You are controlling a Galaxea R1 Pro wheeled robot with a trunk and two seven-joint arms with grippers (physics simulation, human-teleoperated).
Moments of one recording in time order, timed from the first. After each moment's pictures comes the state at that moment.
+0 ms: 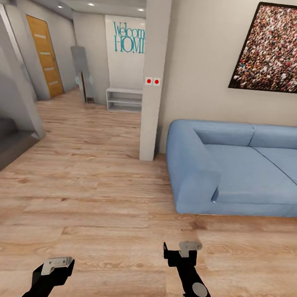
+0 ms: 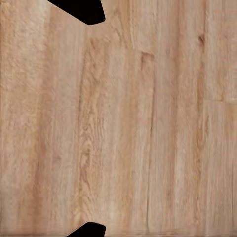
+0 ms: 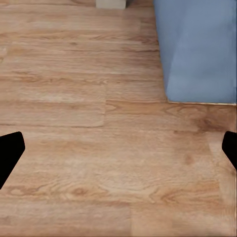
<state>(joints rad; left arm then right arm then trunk) -0.02 0.02 0.16 -1.18 0.00 0.11 0.00 -0.14 0.07 0.20 -1.23 0.03 0.15 -0.13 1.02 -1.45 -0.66</state>
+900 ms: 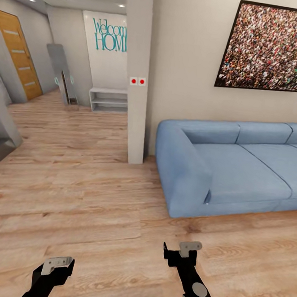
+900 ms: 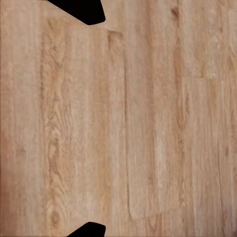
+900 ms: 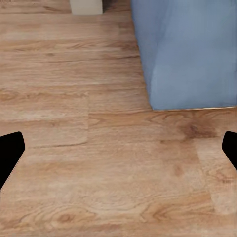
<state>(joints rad) -0.02 0.02 0.16 -1.18 0.00 0.11 0.00 -0.14 0.07 0.20 -1.23 0.03 0.15 -0.13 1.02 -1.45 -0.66</state>
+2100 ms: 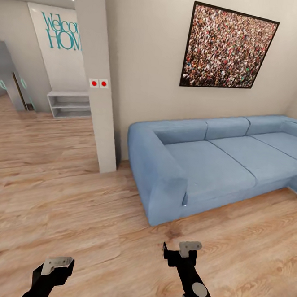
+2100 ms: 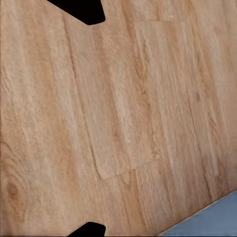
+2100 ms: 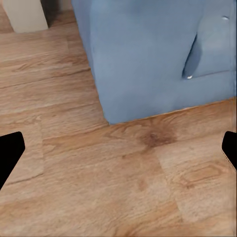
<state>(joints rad) -0.02 0.02 0.16 -1.18 0.00 0.11 0.00 -0.14 0.07 0.20 -1.23 0.03 0.15 -0.13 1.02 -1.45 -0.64</state>
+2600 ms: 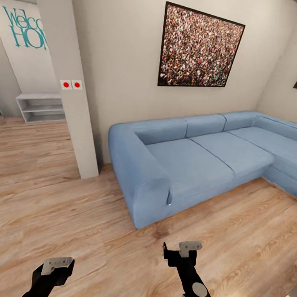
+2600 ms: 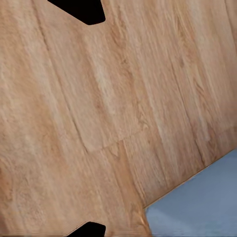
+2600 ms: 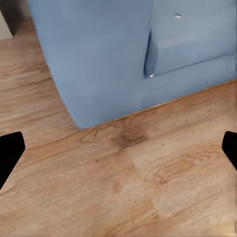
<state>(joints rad) -0.02 0.02 0.16 -1.18 0.00 0.11 0.00 -0.14 0.07 0.20 -1.23 0.03 0.15 -0.13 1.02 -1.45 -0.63</state>
